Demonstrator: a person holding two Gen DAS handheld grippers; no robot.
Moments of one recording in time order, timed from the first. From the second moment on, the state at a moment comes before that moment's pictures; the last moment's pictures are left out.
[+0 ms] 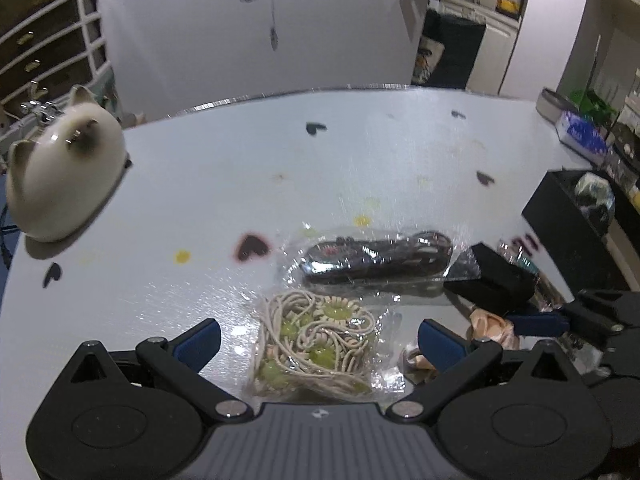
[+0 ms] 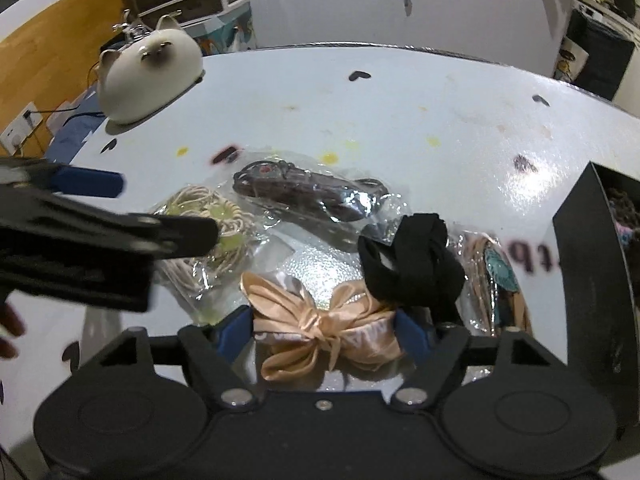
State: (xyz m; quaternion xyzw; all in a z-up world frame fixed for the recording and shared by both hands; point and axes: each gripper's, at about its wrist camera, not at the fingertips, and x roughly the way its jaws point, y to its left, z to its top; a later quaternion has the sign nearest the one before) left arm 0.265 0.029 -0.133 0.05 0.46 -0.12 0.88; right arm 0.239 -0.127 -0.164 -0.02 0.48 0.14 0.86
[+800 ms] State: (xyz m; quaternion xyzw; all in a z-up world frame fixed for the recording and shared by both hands) left arm 0.267 0.037 -0.158 0.01 0.50 -0.13 0.86; right arm 0.195 -0.147 -0.143 -0.10 0.46 0.22 0.86
